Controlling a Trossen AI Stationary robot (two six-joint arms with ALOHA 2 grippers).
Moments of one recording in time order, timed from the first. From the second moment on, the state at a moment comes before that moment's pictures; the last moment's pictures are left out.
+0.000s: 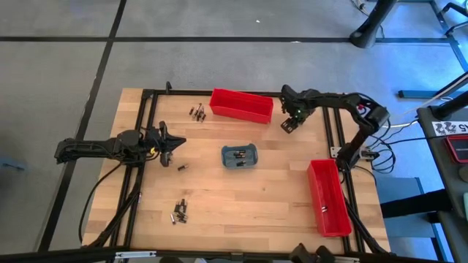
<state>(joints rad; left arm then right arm) 0.02 0.06 0.01 0.06 -0.22 -0.13 -0.77 1.70 0.94 -0.73 0.09 0.03</state>
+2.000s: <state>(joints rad) 0.02 0.06 0.01 0.04 -0.22 -0.16 -0.80 1.73 0.87 -1.06 -0.02 0.05</state>
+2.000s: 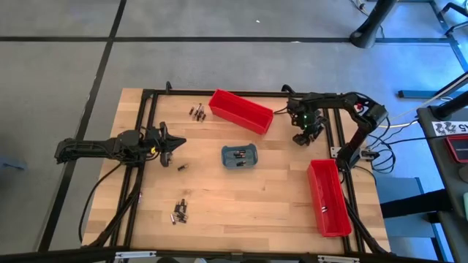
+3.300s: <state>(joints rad) 0.02 0.05 0.01 0.07 -0.27 -0.15 -0.18 1.35 0.93 -0.46 0.31 0.14</state>
